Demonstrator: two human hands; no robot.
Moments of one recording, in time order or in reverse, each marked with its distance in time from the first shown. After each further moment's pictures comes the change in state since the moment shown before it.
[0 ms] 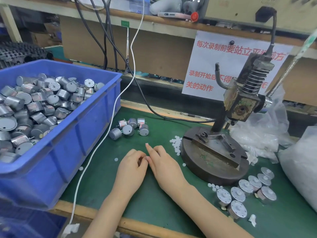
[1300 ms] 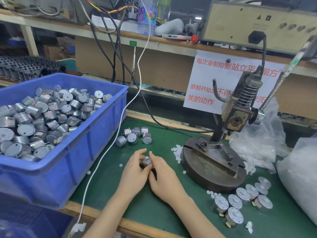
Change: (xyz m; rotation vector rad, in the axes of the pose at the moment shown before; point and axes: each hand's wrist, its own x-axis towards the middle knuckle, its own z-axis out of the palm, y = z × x) left_hand 0.002 -0.006 0.001 -0.270 -0.048 -0.074; right_hand -0.013 -0.006 0.004 0.301 0.130 -0.064
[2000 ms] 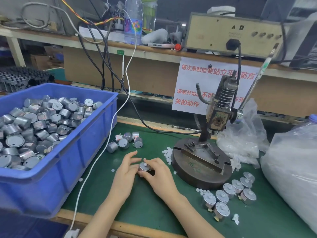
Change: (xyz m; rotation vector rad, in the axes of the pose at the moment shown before) left_hand -0.006 0.011 -0.006 -0.233 -0.043 -0.060; right_hand 0.004 -0.001 -0.009 0.173 0.092 0.185
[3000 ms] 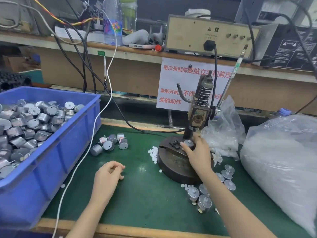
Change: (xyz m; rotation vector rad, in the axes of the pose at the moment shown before) left_hand 0.002 -0.001 -0.001 0.131 0.163 -0.059; right_hand 0.010 0.065 -0.129 -0.228 0.440 0.347
